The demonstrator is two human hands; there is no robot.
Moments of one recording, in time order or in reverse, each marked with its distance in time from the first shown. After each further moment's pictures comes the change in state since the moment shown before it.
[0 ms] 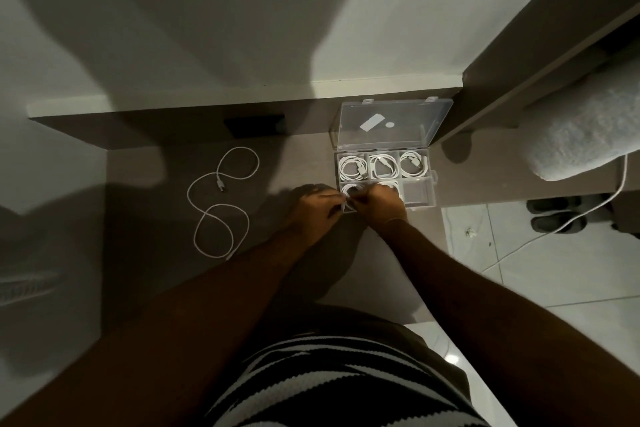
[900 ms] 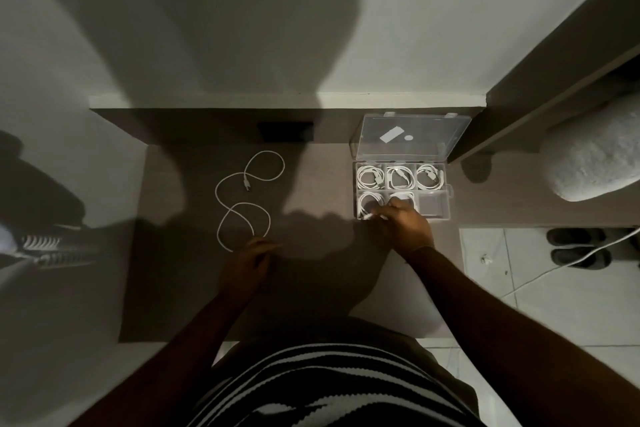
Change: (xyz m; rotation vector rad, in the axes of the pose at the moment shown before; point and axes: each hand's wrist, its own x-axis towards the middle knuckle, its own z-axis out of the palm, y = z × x) left_hand -0.172 -0.061 -0.037 -0.168 0.150 -0.451; right_hand -0.037 0.010 0.004 0.011 0.107 -0.115
